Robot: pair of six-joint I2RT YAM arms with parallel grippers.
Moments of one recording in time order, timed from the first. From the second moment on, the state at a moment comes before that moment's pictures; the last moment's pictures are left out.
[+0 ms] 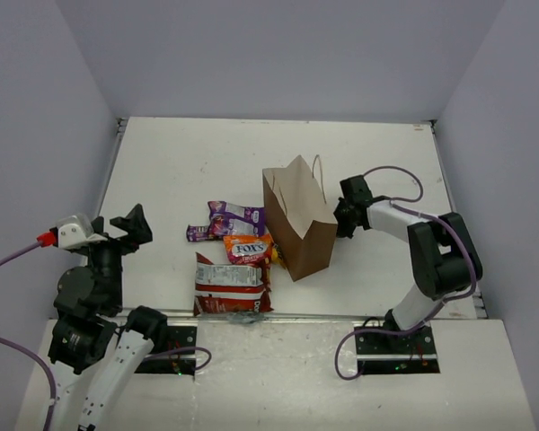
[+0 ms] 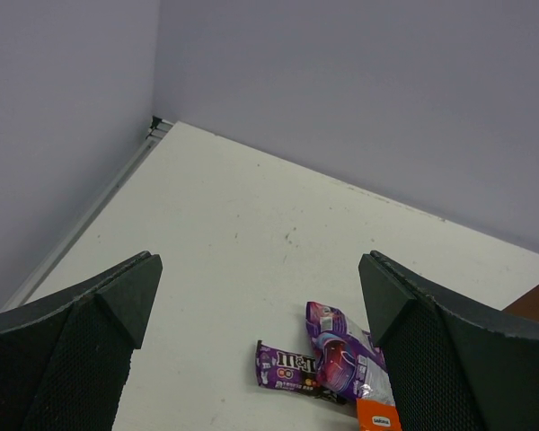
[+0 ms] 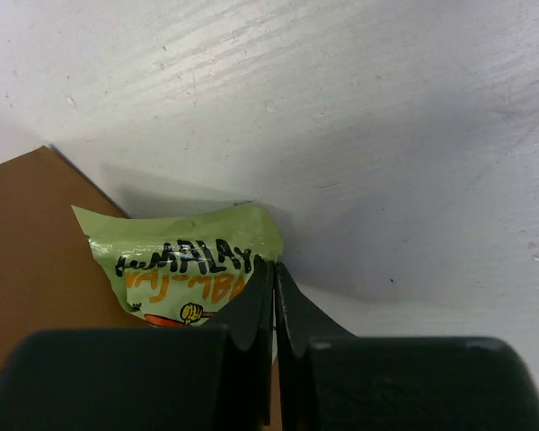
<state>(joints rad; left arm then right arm) -0.35 0.21 0.75 -0.43 -0.54 -0.25 0.31 1.66 0.88 -0.33 -0.07 0.82</state>
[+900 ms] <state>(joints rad) -0.35 0.19 0.75 -0.43 -0.54 -0.25 0.32 0.73 1.01 -0.74 0.23 0.75</state>
